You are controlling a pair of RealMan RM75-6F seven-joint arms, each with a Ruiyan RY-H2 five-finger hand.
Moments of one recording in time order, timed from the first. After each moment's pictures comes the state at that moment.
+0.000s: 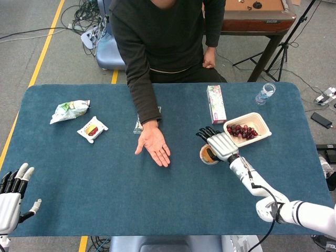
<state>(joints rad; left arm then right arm) 0.02 -1.12 0.00 -1.71 1.58 1.60 0.15 0.79 -1.34 0.08 -1.51 -1.12 0.83 -0.20</state>
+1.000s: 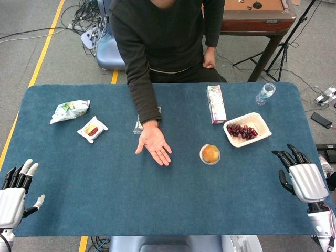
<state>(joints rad) -0.01 -1.13 -0.02 -1.72 1.56 1.56 0.17 0.21 -1.05 -0.09 -1.67 -1.50 1.53 -0.08</state>
